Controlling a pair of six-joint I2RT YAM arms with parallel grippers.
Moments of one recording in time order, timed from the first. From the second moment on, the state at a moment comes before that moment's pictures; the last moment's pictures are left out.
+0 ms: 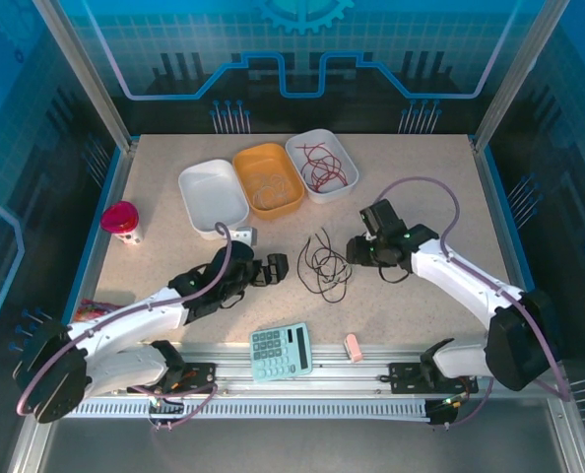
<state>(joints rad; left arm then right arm) -0.74 1.10 0.58 -0.14 -0.19 -0.72 0.49 1.32 0.89 -0.67 0.01 0.54</state>
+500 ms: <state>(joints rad) -0.74 1.14 0.60 -0.10 -0.15 -0.72 0.36 1.34 0.78 -0.61 -0.13 0.57</state>
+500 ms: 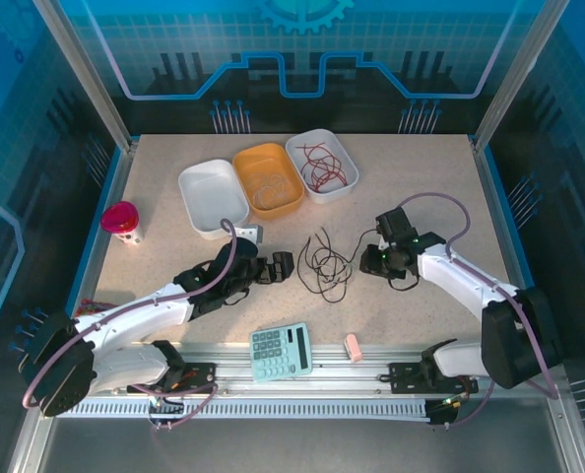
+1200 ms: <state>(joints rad) -0.74 1.14 0.60 -0.11 -0.16 -0.72 0.47 1.55 0.96 -0.64 -0.11 0.61</state>
